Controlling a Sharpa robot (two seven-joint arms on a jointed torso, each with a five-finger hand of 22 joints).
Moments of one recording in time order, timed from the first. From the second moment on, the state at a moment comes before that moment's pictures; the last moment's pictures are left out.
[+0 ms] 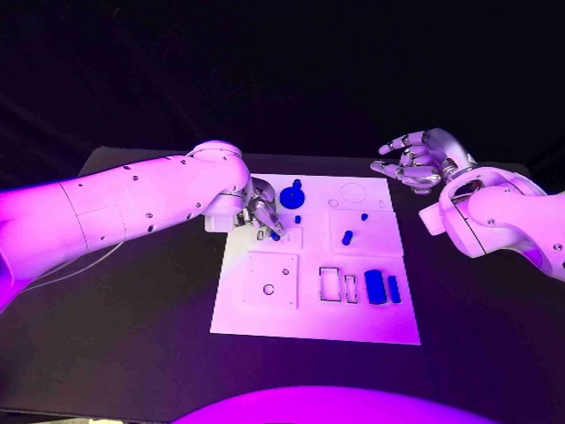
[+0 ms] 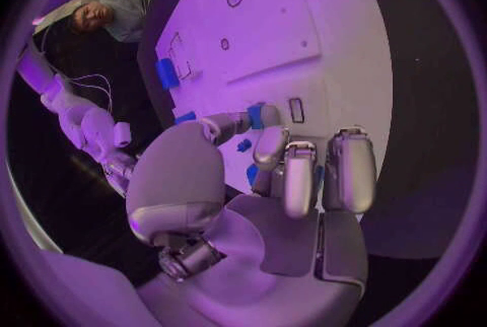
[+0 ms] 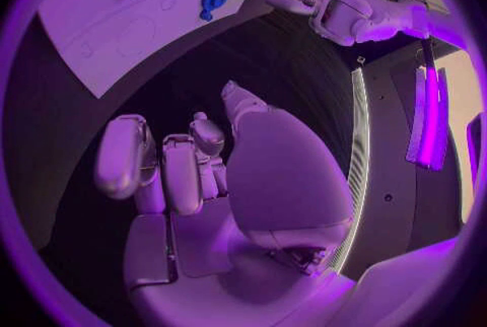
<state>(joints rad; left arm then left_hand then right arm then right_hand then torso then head) 1.35 -0.51 -0.11 1.23 -1.01 0.38 -0.53 1.02 -0.15 0.75 0.17 0.32 0.88 0.06 0.75 0.89 1.33 -0.02 1.27 1.10 1.47 -0.07 1.57 1.31 0.07 1.41 0.04 1.46 1.31 1.32 -0.92 -0.15 1.59 -0.83 -0.70 -0.11 1.39 -0.16 0.24 0.27 0.10 0.81 0.16 0.26 0.35 1.22 0.08 1.13 1.12 1.46 0.00 1.37 1.30 0.08 1.42 0.10 1.16 1.26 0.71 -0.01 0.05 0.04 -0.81</state>
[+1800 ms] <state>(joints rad) 1.34 -0.54 -0.11 1.25 -1.01 0.35 -0.53 1.00 -0.17 0.36 0.29 0.08 0.91 0.04 0.67 0.91 1.33 -0.02 1.28 1.11 1.47 -0.07 1.57 1.31 0.07 1.41 0.04 1.46 1.31 1.32 -0.92 -0.15 1.59 -0.83 -0.70 -0.10 1.38 -0.17 0.24 0.27 0.10 0.80 0.16 0.26 0.35 1.22 0.08 1.13 1.12 1.46 0.00 1.37 1.30 0.08 1.42 0.10 1.16 1.26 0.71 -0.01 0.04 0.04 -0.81</state>
